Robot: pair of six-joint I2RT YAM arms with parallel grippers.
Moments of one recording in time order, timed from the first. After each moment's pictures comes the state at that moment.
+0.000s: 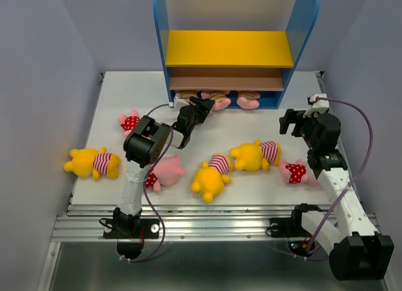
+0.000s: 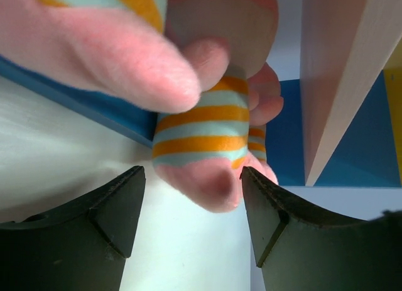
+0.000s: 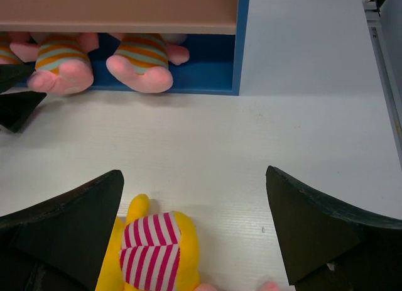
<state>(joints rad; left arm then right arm) -0.51 2.24 1.12 0.98 -0.11 -1.30 0.00 0.89 0.70 -0.05 -0.07 0.05</state>
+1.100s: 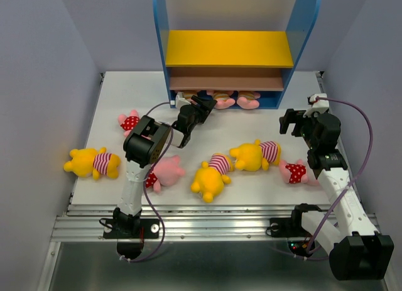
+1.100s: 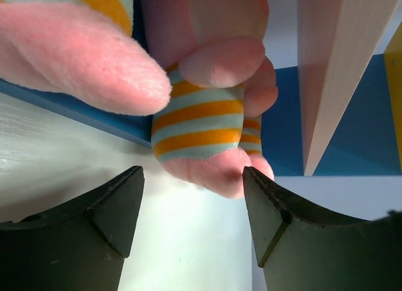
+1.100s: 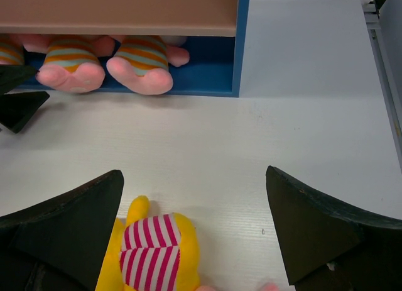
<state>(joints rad) -0.51 2.24 1.15 0.95 -0.06 -1.28 0.00 0.89 0.70 -0.04 -0.07 0.05</state>
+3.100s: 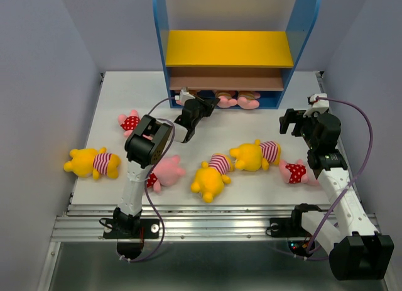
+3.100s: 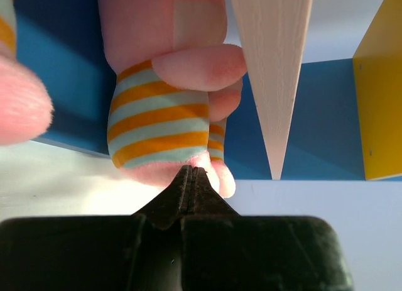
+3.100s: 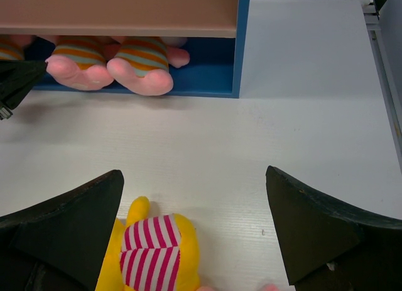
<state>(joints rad) -0.53 2.24 1.26 0.87 -0.05 -1.35 0.00 0.89 0.70 -0.04 -0.07 0.05</state>
